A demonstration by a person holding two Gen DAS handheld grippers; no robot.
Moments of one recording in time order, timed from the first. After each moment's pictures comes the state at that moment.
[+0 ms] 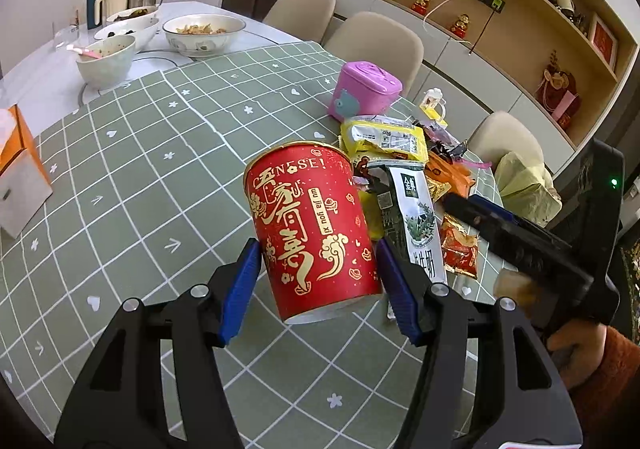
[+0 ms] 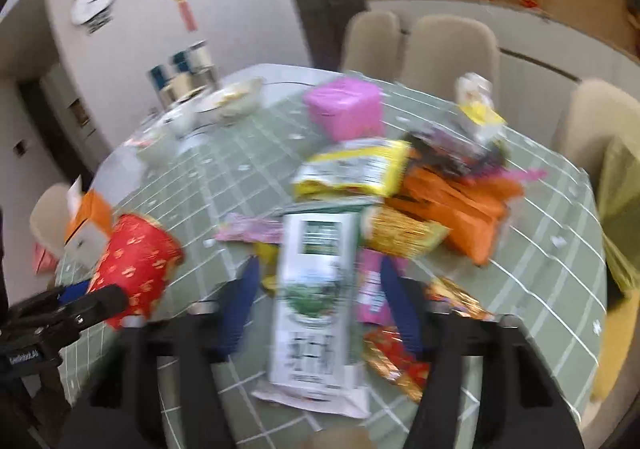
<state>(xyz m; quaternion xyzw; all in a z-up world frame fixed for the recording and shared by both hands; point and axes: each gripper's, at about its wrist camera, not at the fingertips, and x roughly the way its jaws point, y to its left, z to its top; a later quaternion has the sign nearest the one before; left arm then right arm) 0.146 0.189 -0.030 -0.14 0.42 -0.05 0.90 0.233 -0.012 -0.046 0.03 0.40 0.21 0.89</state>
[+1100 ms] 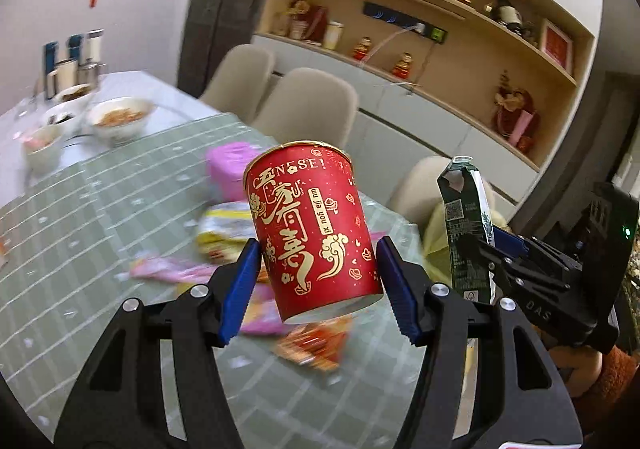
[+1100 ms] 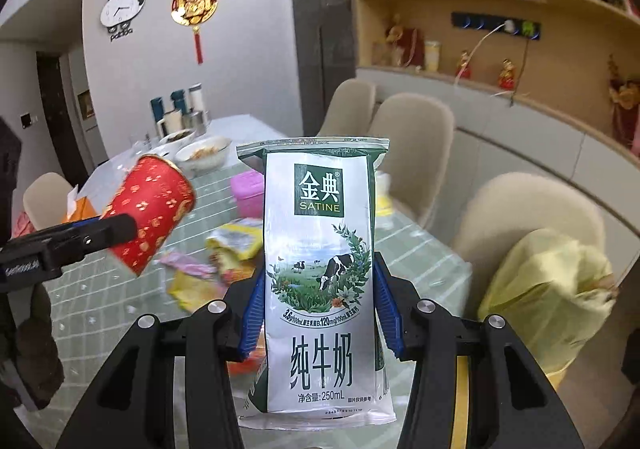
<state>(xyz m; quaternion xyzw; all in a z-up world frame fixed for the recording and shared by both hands) 0.189 0.021 0.052 -0.12 0.31 -0.10 0.94 0.221 -0.210 0.049 -0.03 0.29 0.19 0.94</state>
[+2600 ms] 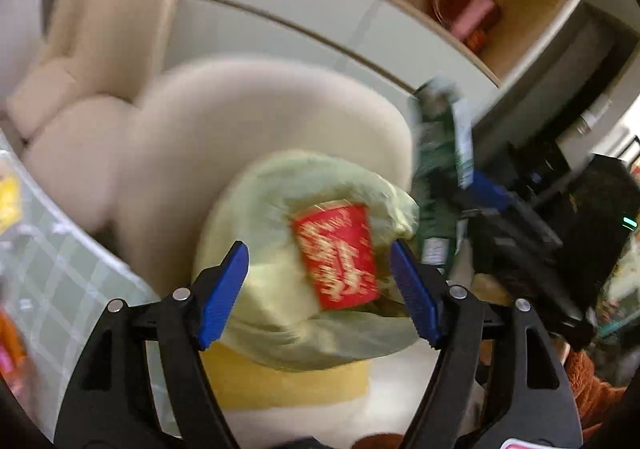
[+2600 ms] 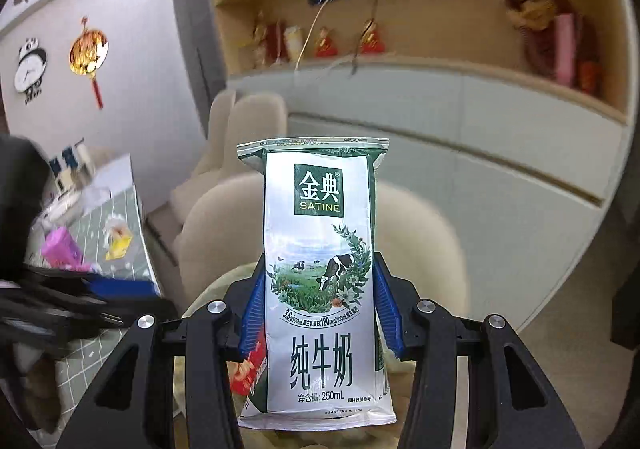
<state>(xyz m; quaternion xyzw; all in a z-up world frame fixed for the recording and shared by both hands) 0.447 -0.334 -0.016 -0.08 0.46 -0.24 0.85 0.438 -0.549 -0.019 0.04 0.32 0.10 0.94</state>
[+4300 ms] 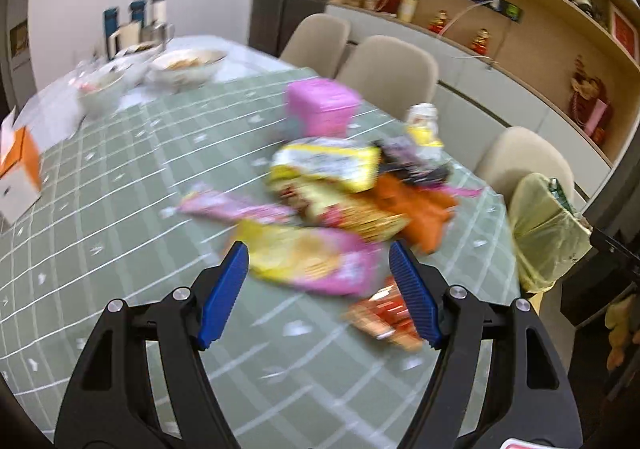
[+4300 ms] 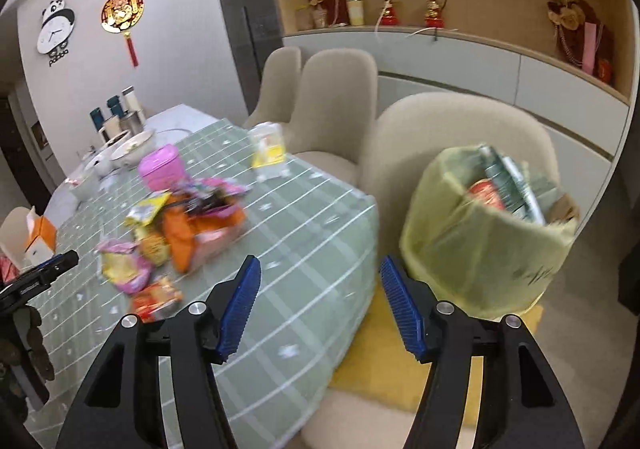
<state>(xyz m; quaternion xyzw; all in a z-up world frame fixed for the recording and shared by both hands) 0.191 0.074 -0.042 -0.11 0.37 0.03 0.92 0.231 -0.310 -0.011 0.03 0.36 0.12 0.92</state>
